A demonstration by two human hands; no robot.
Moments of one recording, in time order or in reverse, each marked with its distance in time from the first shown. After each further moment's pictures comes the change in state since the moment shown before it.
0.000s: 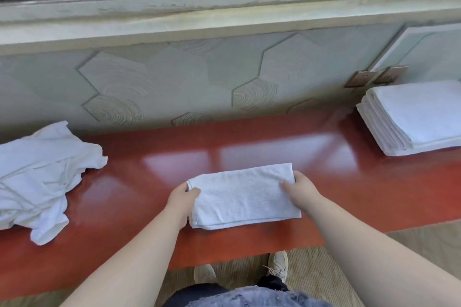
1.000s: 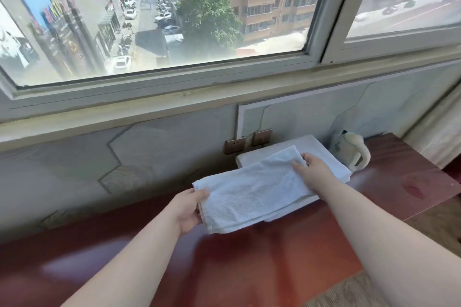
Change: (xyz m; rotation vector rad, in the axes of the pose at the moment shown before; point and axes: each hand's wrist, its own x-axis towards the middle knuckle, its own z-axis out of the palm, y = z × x) left_hand -0.076 0.222 0.405 -0.165 -0.541 0.043; right_hand 0.083 0.060 -0.464 0.147 0.401 -0.246
